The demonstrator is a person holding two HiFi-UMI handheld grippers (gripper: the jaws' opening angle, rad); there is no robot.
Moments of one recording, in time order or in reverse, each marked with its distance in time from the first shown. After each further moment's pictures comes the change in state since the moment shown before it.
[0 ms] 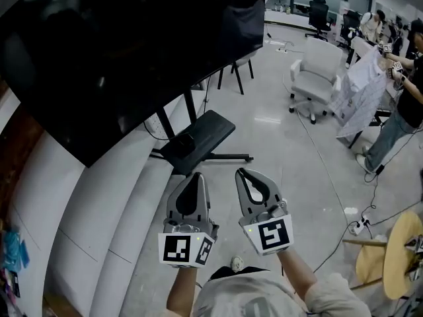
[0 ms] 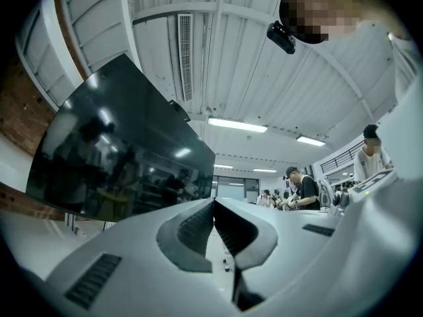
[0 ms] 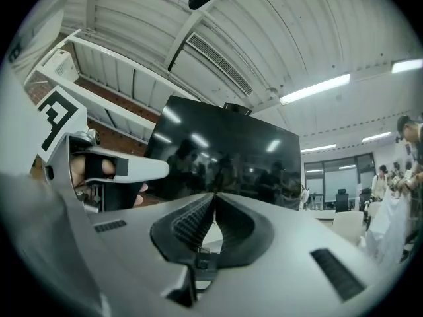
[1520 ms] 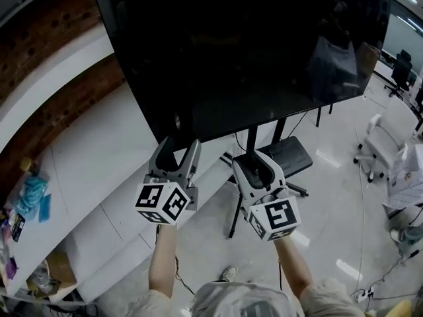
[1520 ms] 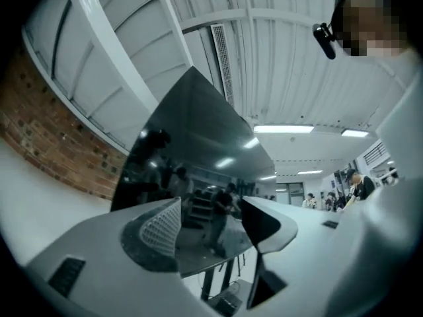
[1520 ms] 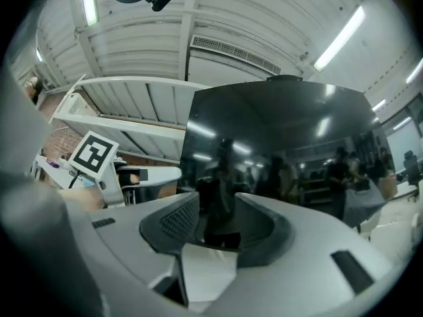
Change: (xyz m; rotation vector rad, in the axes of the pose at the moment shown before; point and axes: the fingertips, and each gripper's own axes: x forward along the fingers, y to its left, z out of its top) left arm -0.037 0.336 0.096 0.035 -0.099 0.324; right arm 0.232 0.193 0.030 0.201 -0.098 0.407
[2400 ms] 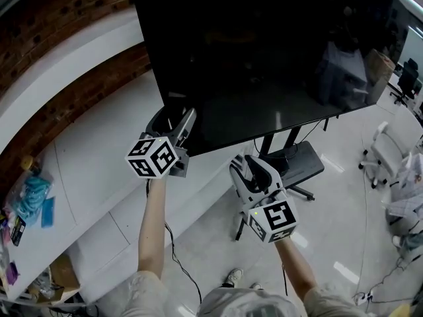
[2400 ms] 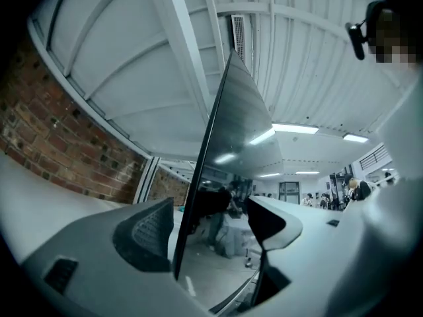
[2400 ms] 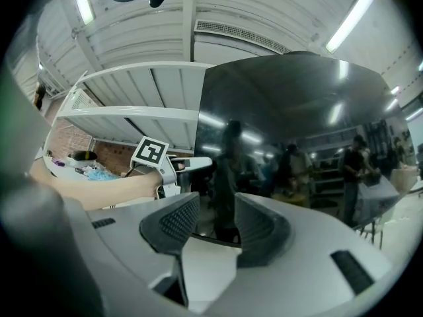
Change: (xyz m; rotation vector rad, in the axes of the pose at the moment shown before) left arm 0.067 0.151 0.011 -0.034 0.043 -0.045; right arm 0.072 0.067 -0.043 0.013 0.079 0.093
